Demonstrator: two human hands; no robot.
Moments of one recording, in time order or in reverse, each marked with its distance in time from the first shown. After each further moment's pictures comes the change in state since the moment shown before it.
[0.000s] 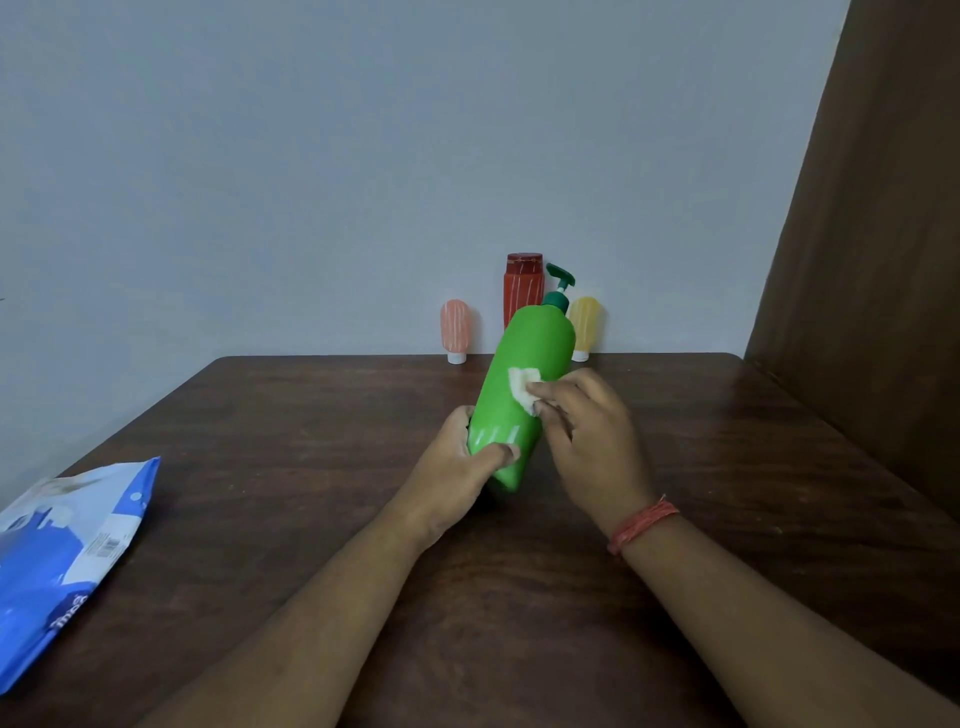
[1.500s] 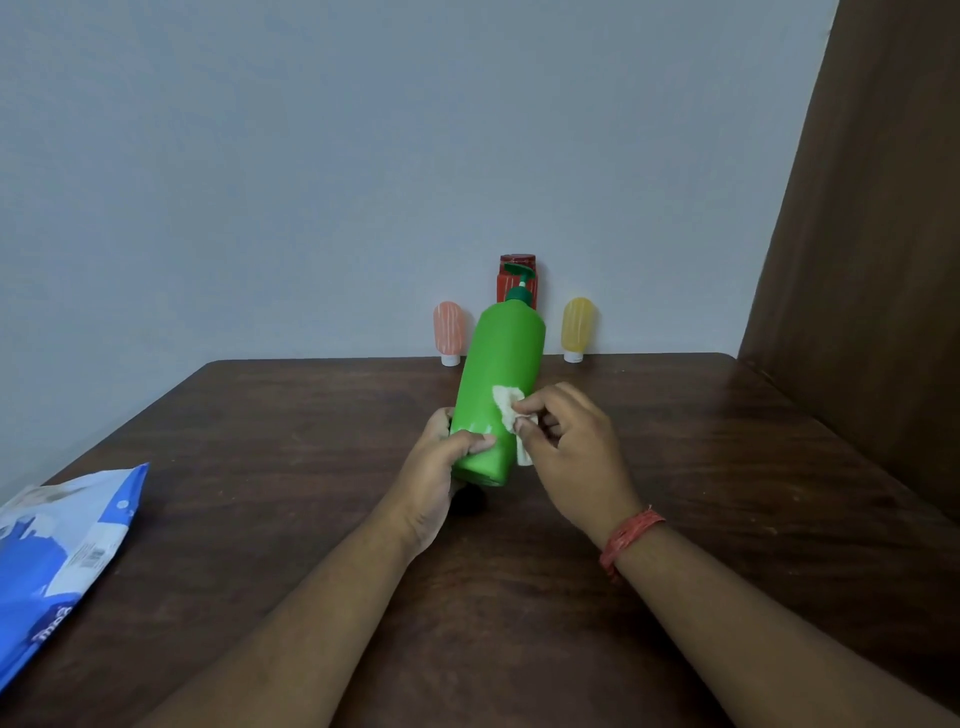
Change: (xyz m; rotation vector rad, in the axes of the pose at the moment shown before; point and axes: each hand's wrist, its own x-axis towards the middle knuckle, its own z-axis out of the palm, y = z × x) left_hand 0.009 -0.009 -0.002 -0.436 0.015 -0.054; right_hand -0.005 -0.007 0.007 0.206 -0.056 0.123
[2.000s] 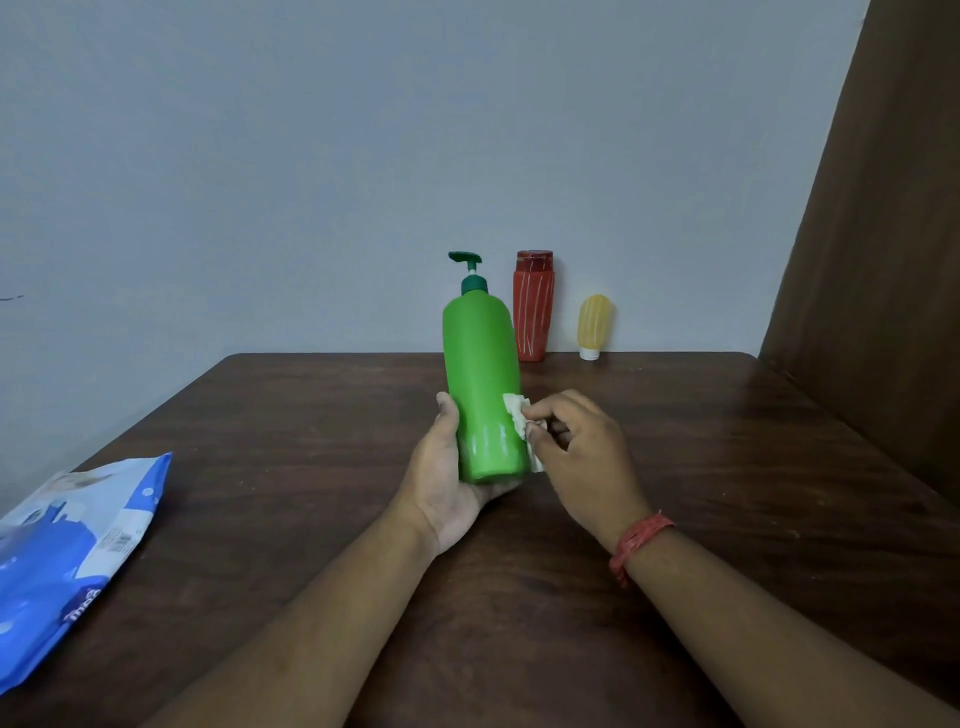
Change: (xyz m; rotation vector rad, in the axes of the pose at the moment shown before) left_hand -0.001 0.002 0.002 -0.398 0.035 -0.197; right_hand -0.006 0.001 0.008 0.028 -0.030 0.071
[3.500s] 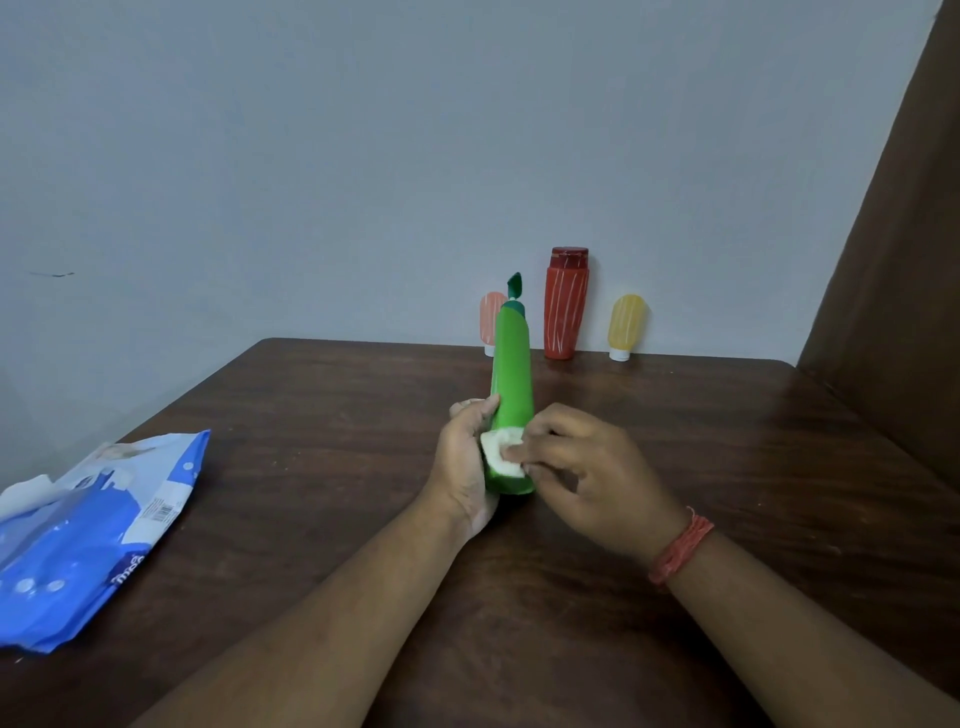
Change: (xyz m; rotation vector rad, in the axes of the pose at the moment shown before) left_hand 0.006 -0.002 -0.011 0.007 0.093 0.129; right_hand -0.004 -0.025 -0.009 -0.102 -0.316 -0.460
